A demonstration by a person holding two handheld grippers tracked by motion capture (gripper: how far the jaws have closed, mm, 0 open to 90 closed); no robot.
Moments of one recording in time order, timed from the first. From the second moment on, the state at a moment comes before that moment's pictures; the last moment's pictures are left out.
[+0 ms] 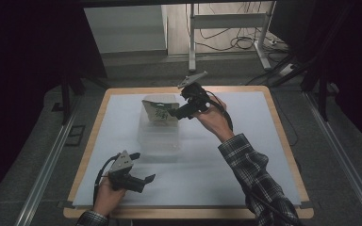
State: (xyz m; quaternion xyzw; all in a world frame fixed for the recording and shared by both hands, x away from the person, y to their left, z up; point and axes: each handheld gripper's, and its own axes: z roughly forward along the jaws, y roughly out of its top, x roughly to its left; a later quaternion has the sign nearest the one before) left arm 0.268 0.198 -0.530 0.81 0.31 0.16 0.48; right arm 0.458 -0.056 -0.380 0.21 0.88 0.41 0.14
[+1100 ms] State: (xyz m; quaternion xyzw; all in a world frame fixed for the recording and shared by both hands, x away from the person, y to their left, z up) left arm 0.268 0.197 -0.529 0.81 0.31 0.16 0.48; right arm 0.428 -0.097 -0.406 0.23 0.87 0.42 0.15
